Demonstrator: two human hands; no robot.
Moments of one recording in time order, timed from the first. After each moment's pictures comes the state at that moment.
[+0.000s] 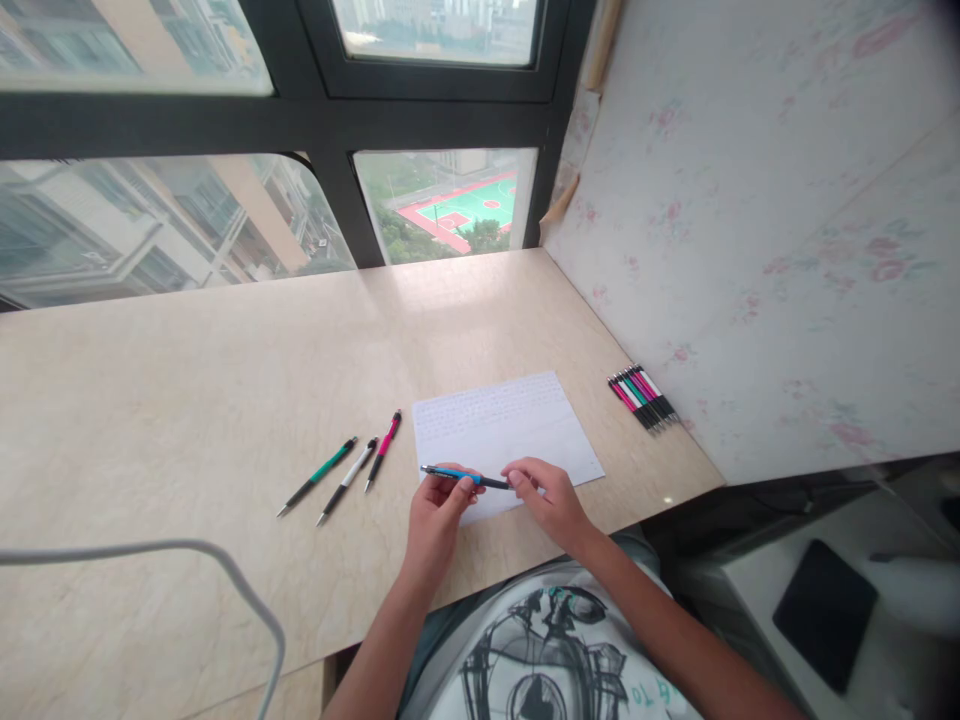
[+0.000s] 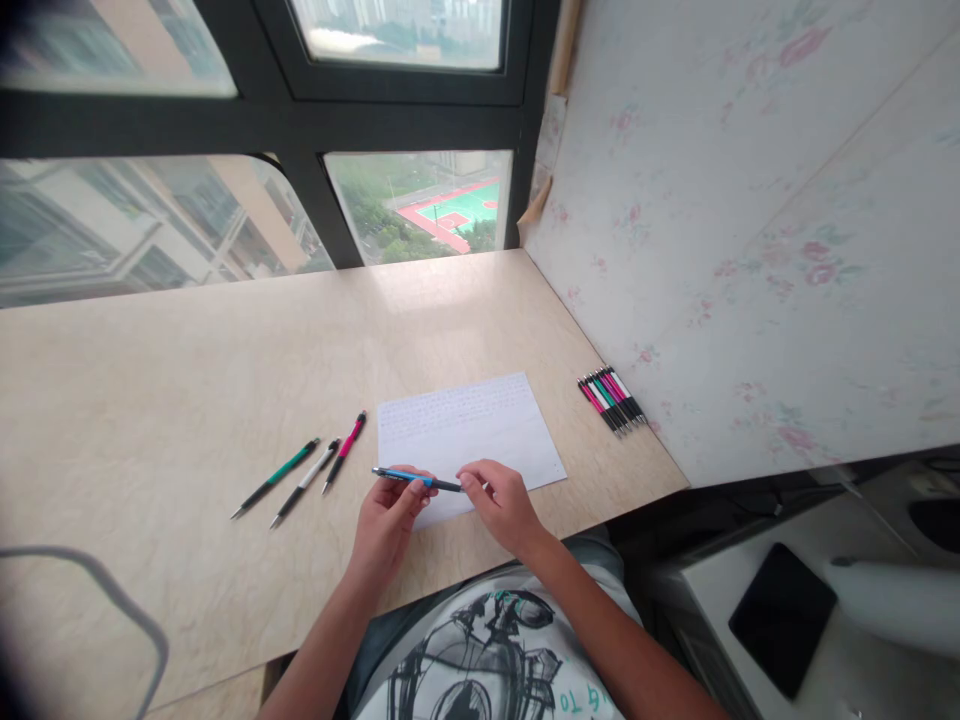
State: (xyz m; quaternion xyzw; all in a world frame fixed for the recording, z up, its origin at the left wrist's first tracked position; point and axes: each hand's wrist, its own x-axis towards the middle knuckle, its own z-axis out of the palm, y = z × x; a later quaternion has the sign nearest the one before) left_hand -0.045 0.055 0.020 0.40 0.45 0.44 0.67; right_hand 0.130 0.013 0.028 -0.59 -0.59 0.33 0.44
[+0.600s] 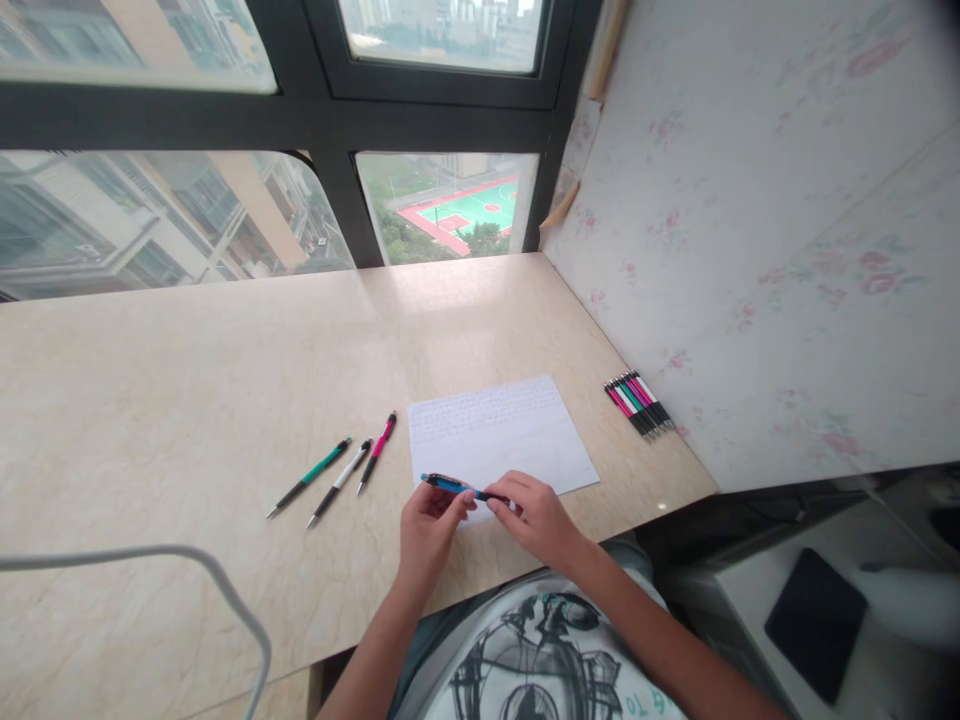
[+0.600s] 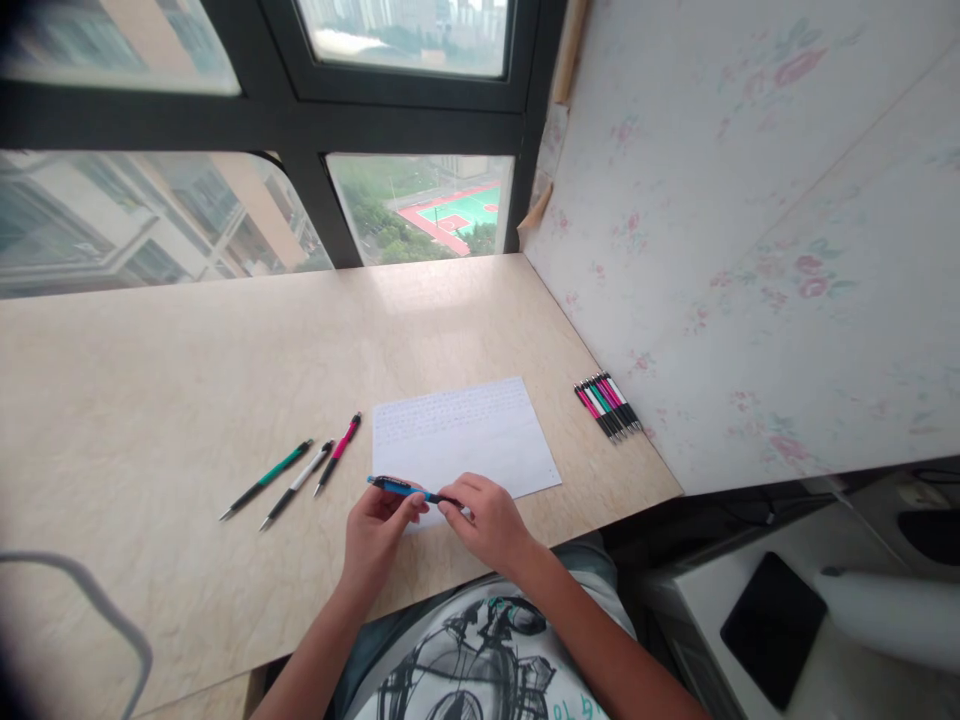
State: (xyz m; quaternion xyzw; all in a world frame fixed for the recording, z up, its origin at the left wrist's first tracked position) left_hand -0.048 0.053 0.023 0.49 0.49 0.43 0.58; right_hand 0.123 0.010 0.031 -0.56 -0.68 0.29 0.38
